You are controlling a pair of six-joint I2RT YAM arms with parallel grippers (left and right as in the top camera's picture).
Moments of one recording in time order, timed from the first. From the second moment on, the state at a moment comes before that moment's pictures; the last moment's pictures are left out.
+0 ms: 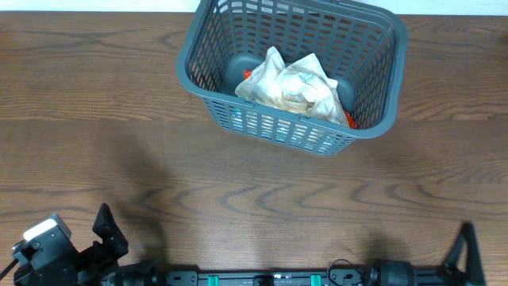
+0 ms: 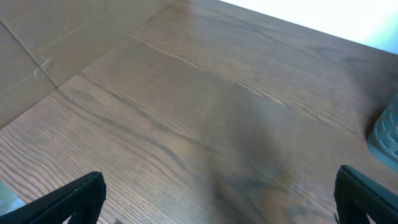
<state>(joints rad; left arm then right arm) 0.15 0.29 1.03 -1.29 -0.32 -0.19 -0.13 0.08 1.11 -0.79 0.17 0.18</state>
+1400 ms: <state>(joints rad) 0.15 0.29 1.03 -1.29 -0.32 -0.19 0.01 0.01 0.02 0.13 -0.16 0.09</state>
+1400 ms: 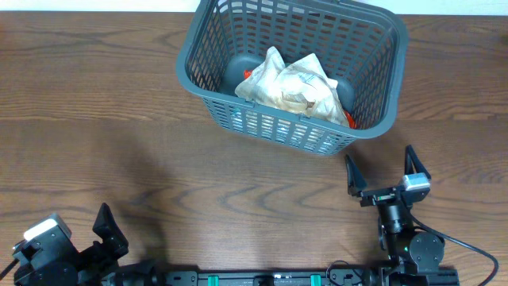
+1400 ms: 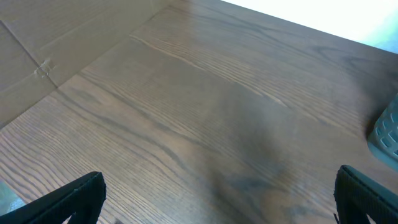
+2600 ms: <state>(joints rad) 0.15 0.29 1.03 -1.29 -0.32 -0.19 0.01 0.01 0.01 -0.06 -0.15 0.09</state>
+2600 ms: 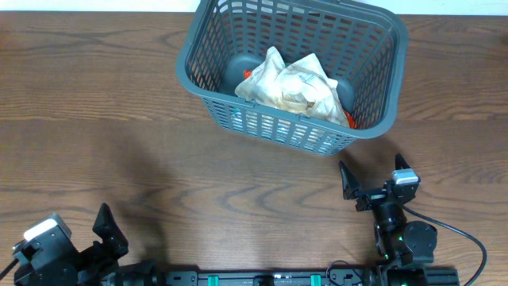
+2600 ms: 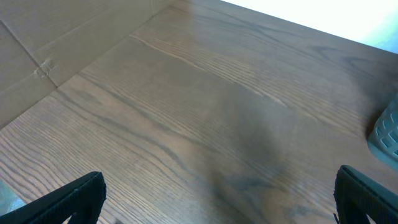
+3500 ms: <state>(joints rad) 0.03 0.13 0.54 -0.35 -0.06 -0.27 0.01 0.01 0.01 -0.06 -0.15 0.09</state>
